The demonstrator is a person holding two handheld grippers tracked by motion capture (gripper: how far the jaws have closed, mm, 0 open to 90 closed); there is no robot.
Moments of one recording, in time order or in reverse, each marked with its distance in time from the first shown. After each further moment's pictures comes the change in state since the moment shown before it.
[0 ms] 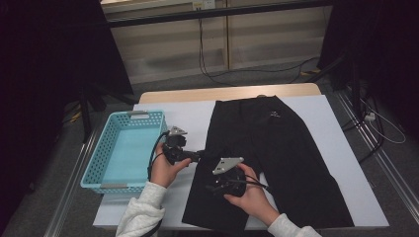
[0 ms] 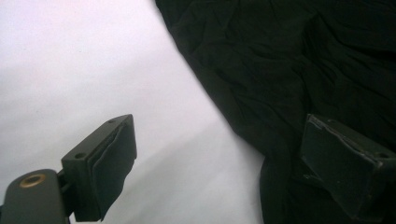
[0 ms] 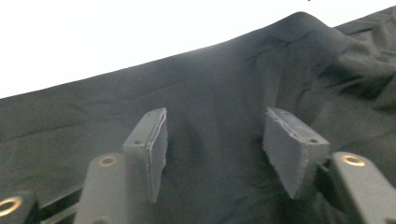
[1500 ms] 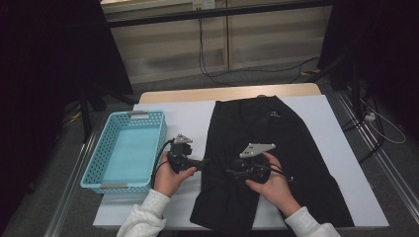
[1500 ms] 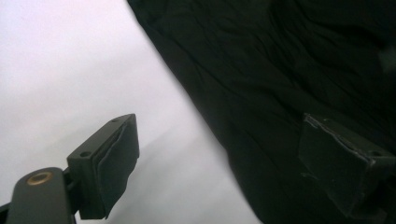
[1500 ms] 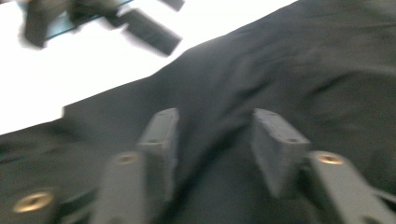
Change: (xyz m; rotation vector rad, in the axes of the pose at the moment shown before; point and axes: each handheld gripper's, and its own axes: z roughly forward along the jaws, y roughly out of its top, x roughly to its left) left arm -0.029 -0.021 0.000 0.041 -0.054 0.003; right arm -0.053 -0.010 -0.051 -0.076 -0.068 0.160
